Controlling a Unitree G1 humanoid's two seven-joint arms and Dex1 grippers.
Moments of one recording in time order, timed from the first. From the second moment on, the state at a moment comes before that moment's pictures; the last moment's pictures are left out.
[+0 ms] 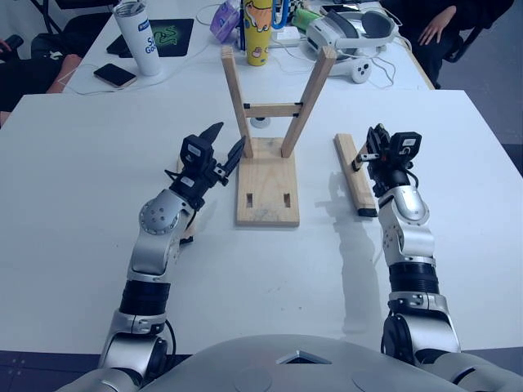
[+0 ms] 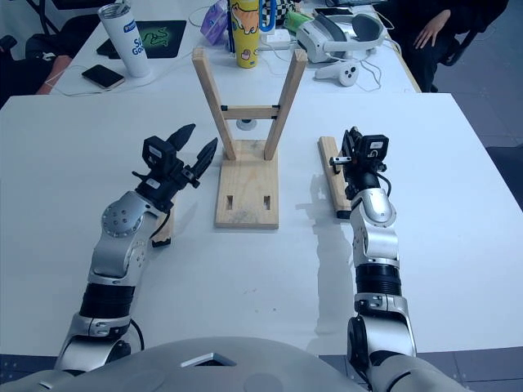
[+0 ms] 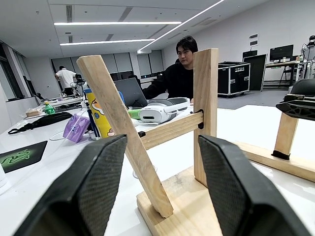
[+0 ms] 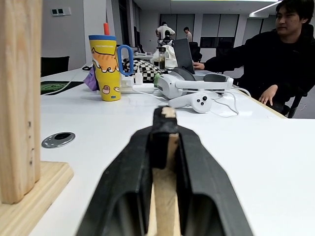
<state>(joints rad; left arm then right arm) -0.16 0.21 -0.08 -0.12 -0.15 0.01 -0.42 -0.27 -0.22 -0.16 0.25 0.20 -0.01 0.17</state>
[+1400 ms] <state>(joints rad) -0.11 0.16 -0.13 -0.12 -0.11 -0.03 -0.36 -0.60 -0.29 -0.17 0.41 0.21 0.19 0.21</state>
